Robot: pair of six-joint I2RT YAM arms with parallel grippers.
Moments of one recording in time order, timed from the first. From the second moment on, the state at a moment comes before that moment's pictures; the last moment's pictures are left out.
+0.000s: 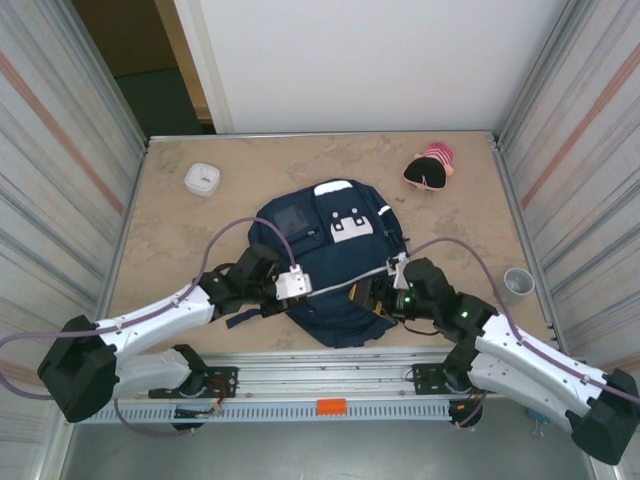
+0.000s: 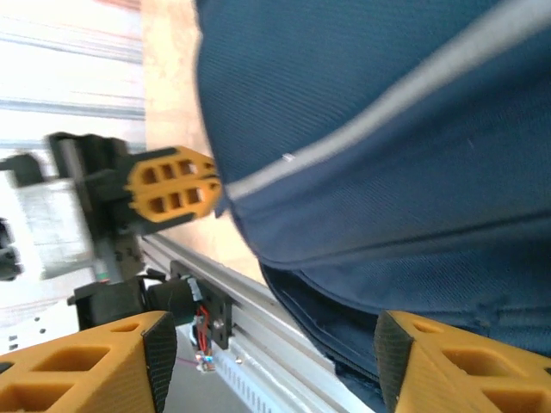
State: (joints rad) left arm -0.79 1.13 0.60 -0.34 0.19 0.57; right arm 0.81 0.73 0.43 -0.31 -0.30 1.17
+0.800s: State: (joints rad) left arm -0.87 1.10 0.59 -0.33 0.16 0.37; right arm 0.81 1.00 0.34 0.14 -0.22 1.41
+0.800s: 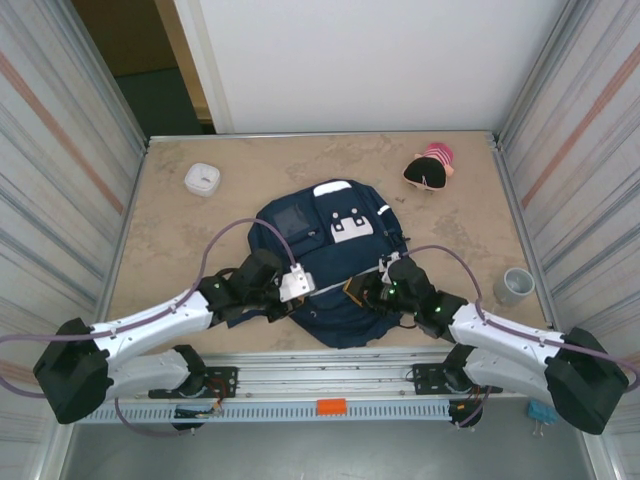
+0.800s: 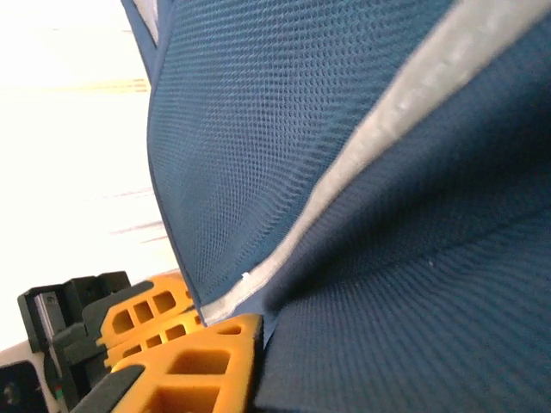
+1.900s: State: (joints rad) left arm -1.00 1.08 0.46 -0.09 0.21 -0.04; right arm 0.85 1.07 0.38 0.24 -0.17 1.41
